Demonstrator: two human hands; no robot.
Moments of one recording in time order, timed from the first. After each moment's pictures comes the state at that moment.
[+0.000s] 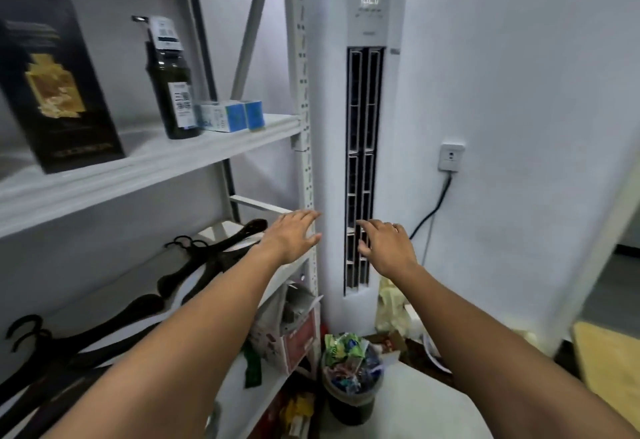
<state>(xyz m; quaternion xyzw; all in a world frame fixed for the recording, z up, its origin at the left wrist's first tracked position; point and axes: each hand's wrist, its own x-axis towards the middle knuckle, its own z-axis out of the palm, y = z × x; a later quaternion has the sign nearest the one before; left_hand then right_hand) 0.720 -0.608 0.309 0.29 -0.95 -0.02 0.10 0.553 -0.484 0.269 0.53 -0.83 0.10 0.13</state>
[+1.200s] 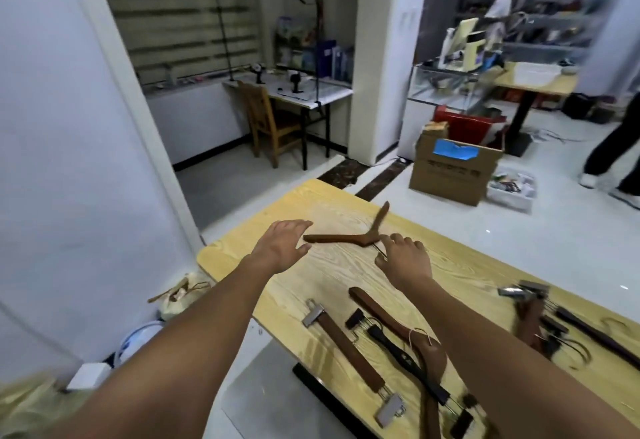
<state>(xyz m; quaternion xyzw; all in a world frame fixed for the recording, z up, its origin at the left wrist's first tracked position) 0.346 -0.151 0.194 -0.40 -0.91 -0.08 -0.03 0.485 0.055 0.167 -0.22 -0.97 0.02 0.03</state>
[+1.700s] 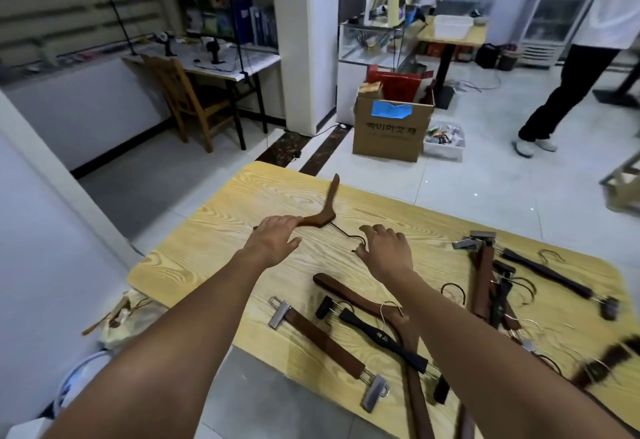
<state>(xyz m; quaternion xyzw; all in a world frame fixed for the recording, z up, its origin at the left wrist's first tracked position) 0.313 -0.065 0.143 -0.49 -0.86 -0.04 -0.09 0.488 0.084 0.124 -0.33 -0.94 0.06 0.00</state>
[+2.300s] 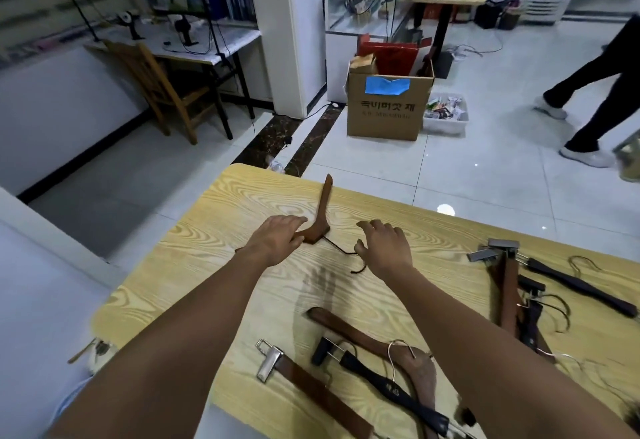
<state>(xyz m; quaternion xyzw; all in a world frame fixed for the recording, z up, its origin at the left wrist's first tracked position) 0.239 0.040 0.110 -0.51 -0.85 -0.02 -0.14 0.414 0.178 0.083 -0.34 -0.94 0.08 0.00</state>
